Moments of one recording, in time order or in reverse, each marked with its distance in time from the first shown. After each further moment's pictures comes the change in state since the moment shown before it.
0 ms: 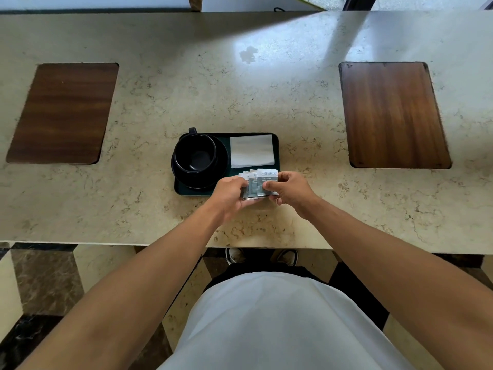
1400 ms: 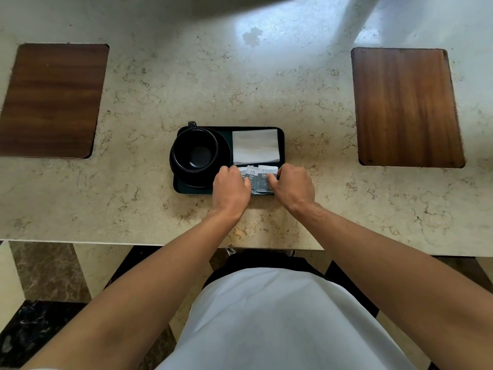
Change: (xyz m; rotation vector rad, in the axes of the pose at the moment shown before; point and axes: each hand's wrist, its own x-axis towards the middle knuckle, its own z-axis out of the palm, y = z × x) left_hand 0.044 -0.015 -0.009 1.344 0.507 0.536; right_hand 0.021 -0.006 0.026 -0.930 0.410 -0.165
